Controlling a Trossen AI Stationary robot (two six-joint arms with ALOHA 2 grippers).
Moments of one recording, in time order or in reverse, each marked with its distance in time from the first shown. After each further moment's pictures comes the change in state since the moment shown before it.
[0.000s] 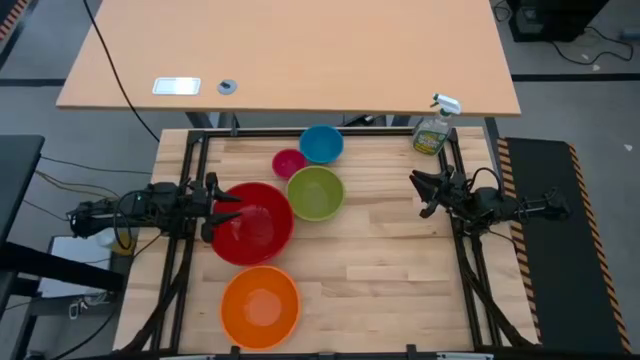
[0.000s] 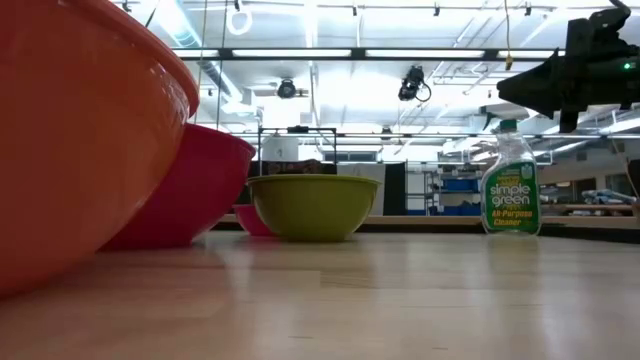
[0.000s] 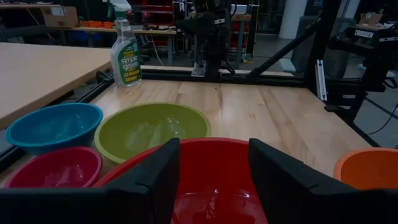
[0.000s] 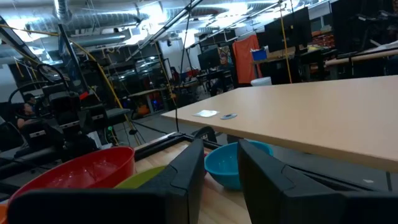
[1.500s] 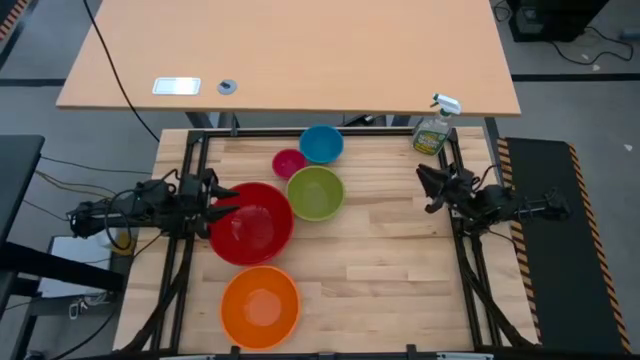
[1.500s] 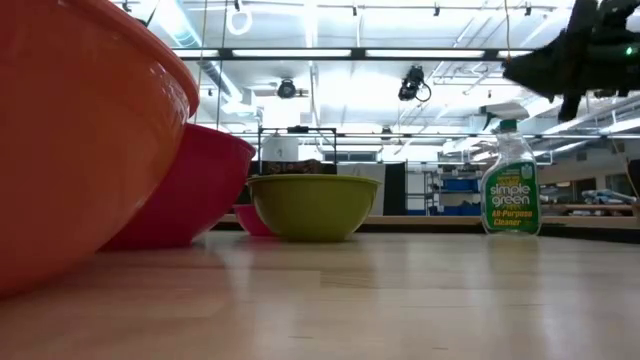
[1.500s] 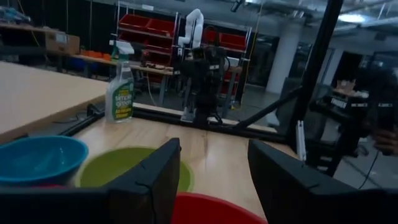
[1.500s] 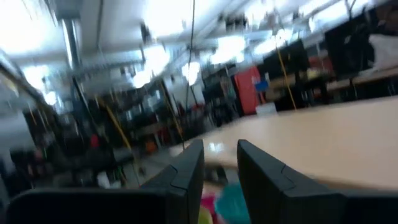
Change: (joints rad) left arm 0.000 0.000 0.000 0.197 0.000 -0.161; right arm -0.012 0.000 0.000 0.227 0.001 -0.059
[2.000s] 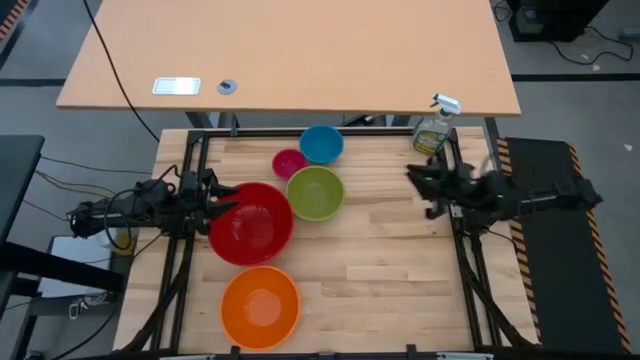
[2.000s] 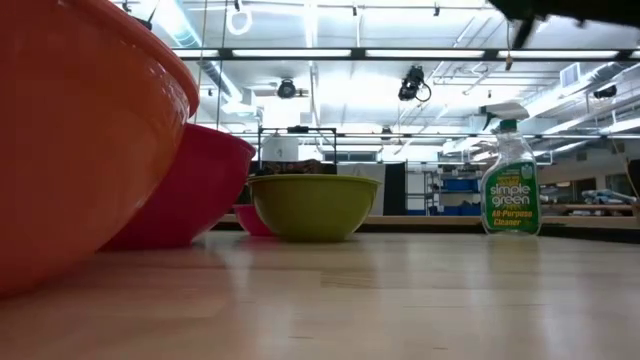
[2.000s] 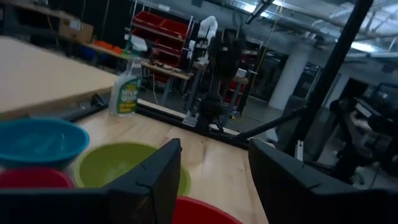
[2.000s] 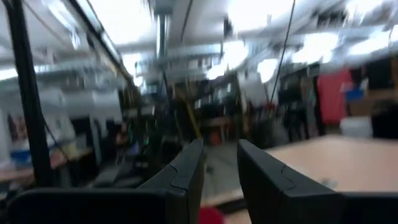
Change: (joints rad) left arm 0.000 0.000 0.000 0.007 -0.052 -0.134; right arm -0.034 0.610 0.355 0.206 -0.401 0.002
